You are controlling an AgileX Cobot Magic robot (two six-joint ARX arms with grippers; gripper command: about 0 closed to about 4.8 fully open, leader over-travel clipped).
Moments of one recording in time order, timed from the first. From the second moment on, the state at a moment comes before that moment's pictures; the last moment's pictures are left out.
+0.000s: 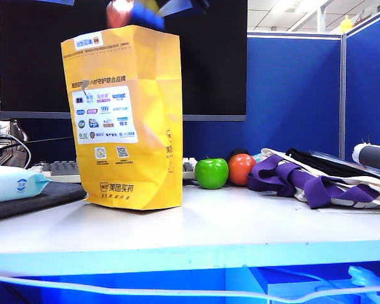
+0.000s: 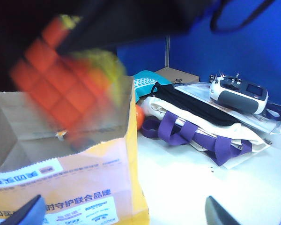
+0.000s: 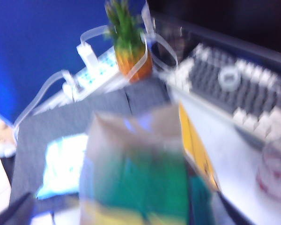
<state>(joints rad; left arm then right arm) -0.47 0.88 0.70 0.09 0.19 0.12 0.59 1.90 2.11 -0.64 -0.46 0.06</state>
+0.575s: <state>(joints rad) -0.46 0.84 0.70 0.09 0.00 0.12 0.55 1.73 2.12 -0.70 -0.24 -0.03</state>
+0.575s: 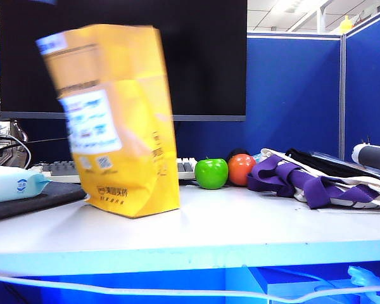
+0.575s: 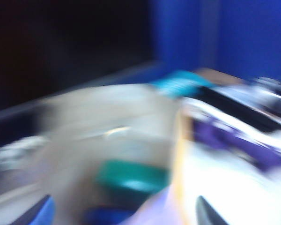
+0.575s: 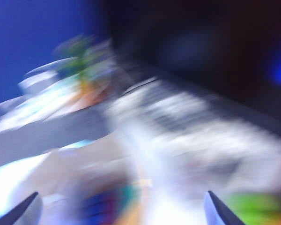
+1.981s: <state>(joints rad) -0.31 0.36 0.46 -0.27 0.03 0.13 0.52 0.73 0.25 0.43 0.00 0.00</state>
